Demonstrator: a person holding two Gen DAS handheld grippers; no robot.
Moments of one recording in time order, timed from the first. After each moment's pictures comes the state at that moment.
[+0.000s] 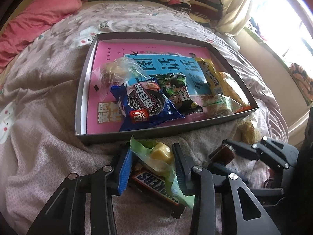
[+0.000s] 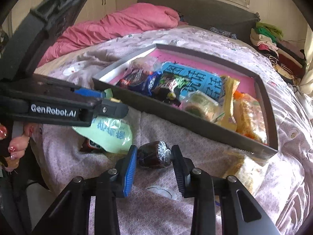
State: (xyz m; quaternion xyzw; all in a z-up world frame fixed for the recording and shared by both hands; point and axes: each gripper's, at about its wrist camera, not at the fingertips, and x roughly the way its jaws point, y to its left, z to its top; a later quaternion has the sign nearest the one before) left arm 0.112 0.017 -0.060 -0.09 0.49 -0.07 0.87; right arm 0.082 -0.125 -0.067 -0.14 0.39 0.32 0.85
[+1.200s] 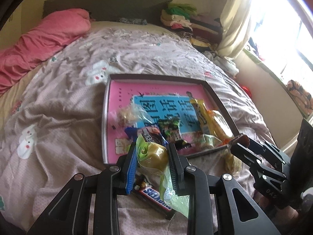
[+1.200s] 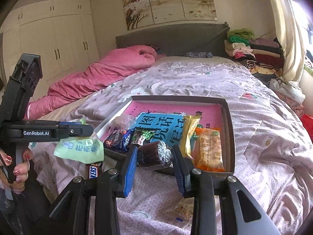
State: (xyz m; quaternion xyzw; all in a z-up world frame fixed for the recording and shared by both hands) left arm 0.099 0.038 0.008 -0.10 0.41 -0.05 0.91; right arm 0.095 -0.179 -0.008 -0.01 0.30 0.29 0.91
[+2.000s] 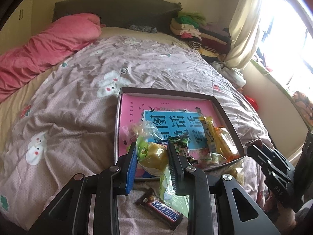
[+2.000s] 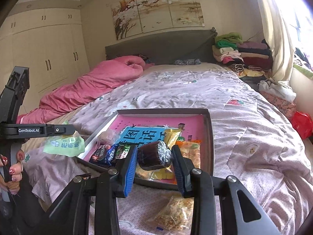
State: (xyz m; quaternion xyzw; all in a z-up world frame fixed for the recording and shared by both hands) left arm 0.108 0.049 0.022 -0.11 0.39 -0.01 0.91; right arm 0.109 -0.203 0.006 0.01 0.27 0.25 0.93
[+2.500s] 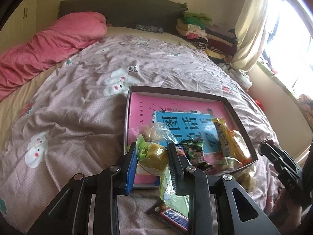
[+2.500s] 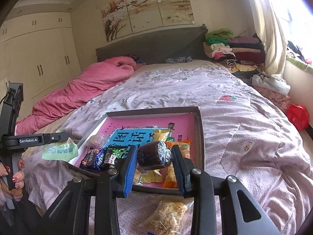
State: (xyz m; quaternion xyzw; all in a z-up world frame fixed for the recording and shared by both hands) left arm 0.122 0.062 0.003 -0.11 0.39 0.01 0.92; right arm 0.125 -0.213 -0.001 0.03 0.29 0.22 0.93
